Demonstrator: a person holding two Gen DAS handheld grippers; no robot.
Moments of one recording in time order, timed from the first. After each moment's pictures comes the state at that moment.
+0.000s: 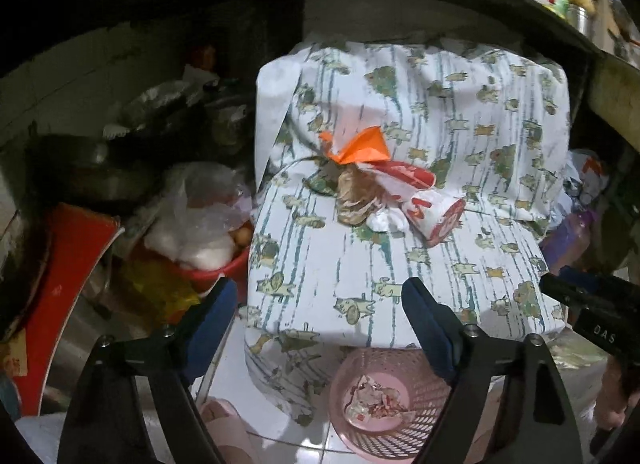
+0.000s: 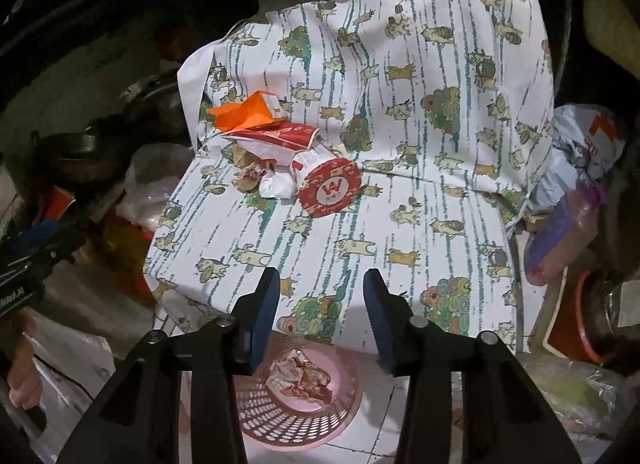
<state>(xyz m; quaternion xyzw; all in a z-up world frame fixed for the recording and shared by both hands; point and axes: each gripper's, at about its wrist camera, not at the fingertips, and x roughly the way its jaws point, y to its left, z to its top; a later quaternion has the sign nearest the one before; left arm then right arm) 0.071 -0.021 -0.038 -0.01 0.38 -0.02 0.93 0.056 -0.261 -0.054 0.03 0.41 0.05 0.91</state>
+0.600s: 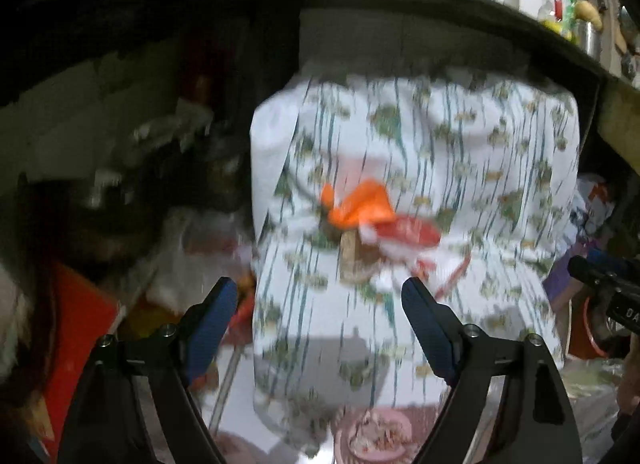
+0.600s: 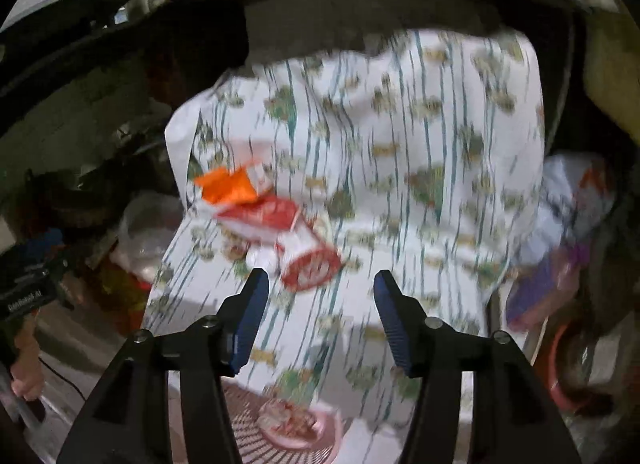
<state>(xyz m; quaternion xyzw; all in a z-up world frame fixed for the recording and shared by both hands) 0.143 -0.026 0.019 0.01 0.34 -0.03 0.94 0.109 -0.278 0.019 0.01 0.36 0.04 0.93</state>
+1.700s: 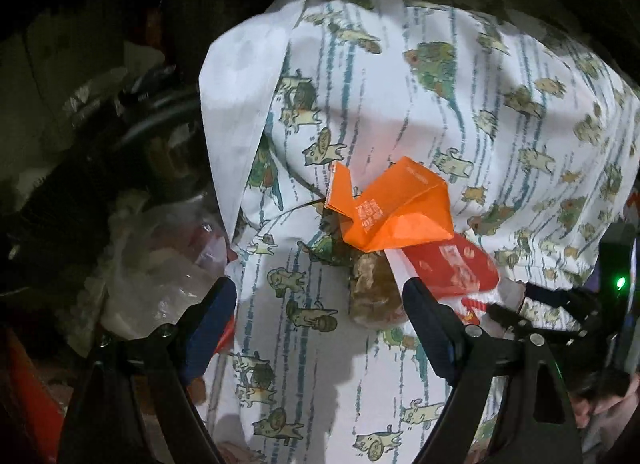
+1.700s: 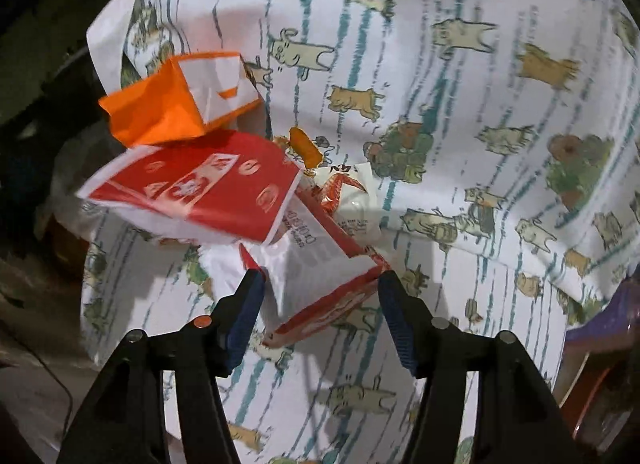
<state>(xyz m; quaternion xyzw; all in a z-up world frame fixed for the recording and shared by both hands) 0.323 -0.011 -0.056 -0.01 0.47 -0.04 0.88 0.288 -0.224 -0.127 -0.02 0.53 0.08 0.84</state>
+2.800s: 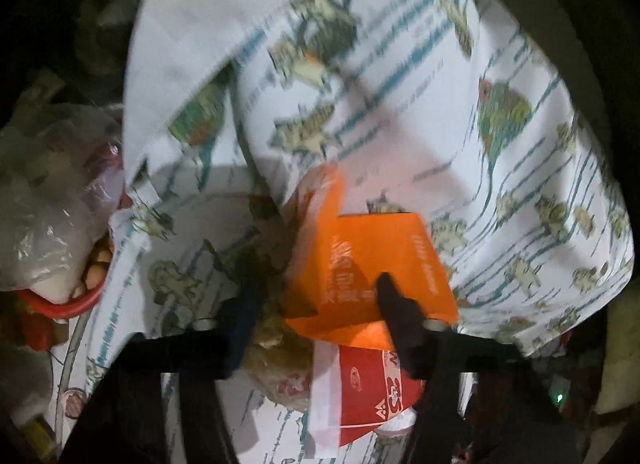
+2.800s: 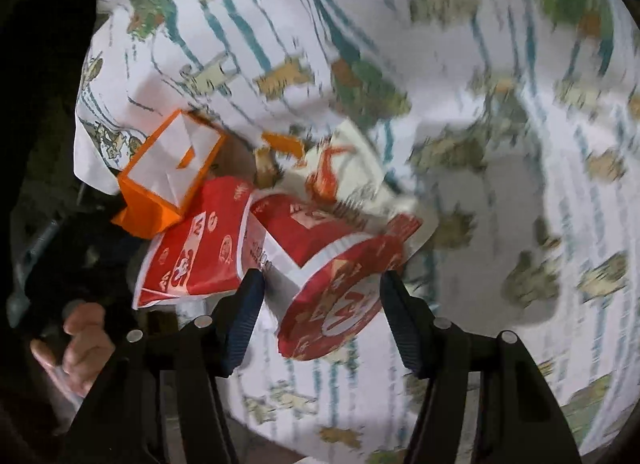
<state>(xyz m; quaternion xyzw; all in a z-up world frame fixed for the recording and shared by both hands) 0.414 -0.009 -0.122 -0.26 0.53 -0.07 0.81 0.309 -0.284 -0.166 0.30 0.57 0.11 0.75</state>
